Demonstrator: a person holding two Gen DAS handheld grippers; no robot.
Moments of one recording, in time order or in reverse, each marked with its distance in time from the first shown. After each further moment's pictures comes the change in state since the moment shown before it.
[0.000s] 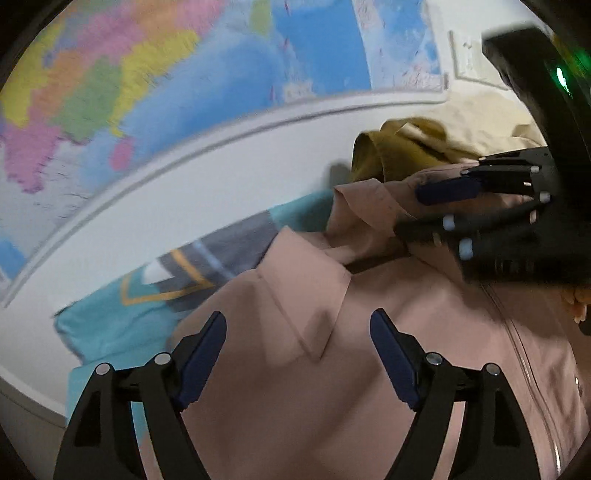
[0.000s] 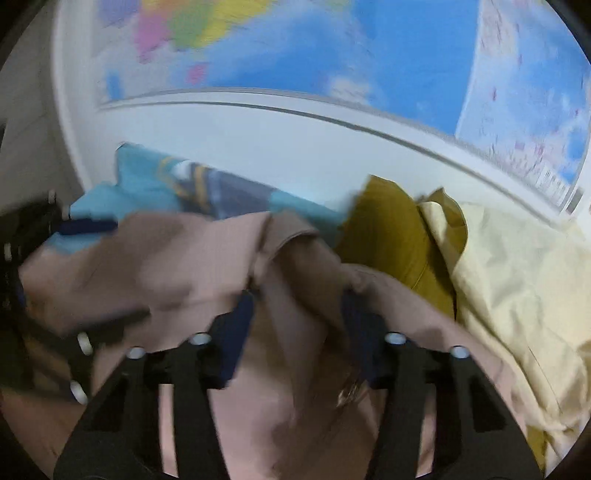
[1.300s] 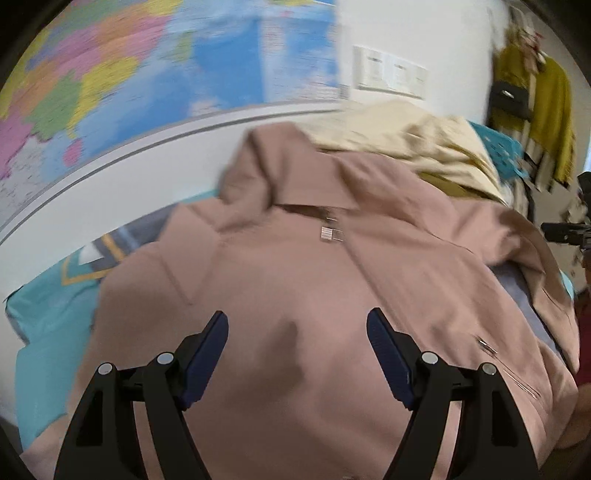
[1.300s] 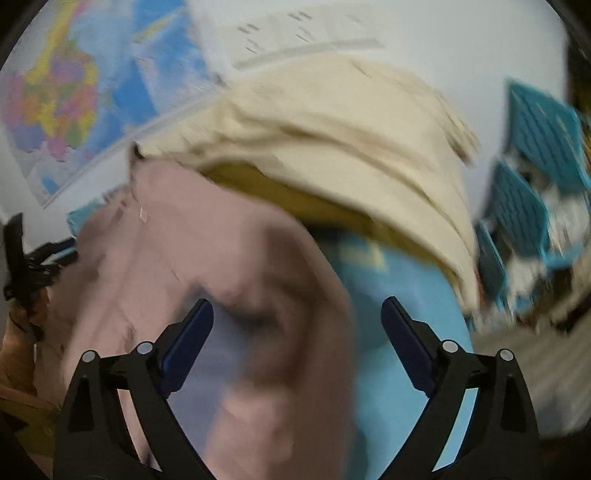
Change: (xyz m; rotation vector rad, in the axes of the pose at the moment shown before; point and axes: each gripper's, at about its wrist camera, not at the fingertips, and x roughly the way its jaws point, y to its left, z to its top) left arm -0.071 -0.074 -0.049 0.053 -0.077 -0.275; right arm -0.256 -0.163 -0.294 0.528 -0.020 -0.226
